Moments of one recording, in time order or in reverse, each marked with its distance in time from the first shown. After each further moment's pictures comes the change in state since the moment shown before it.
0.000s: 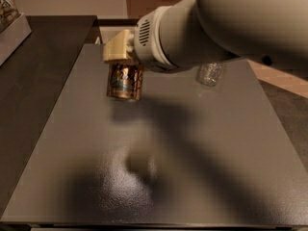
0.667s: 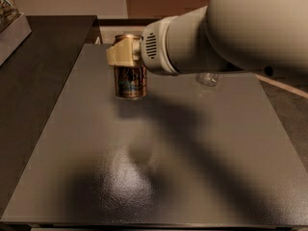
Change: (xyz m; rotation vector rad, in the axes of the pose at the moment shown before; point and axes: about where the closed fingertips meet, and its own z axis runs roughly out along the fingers) arm 0.007 0.009 0.011 0.055 0.070 -0.217
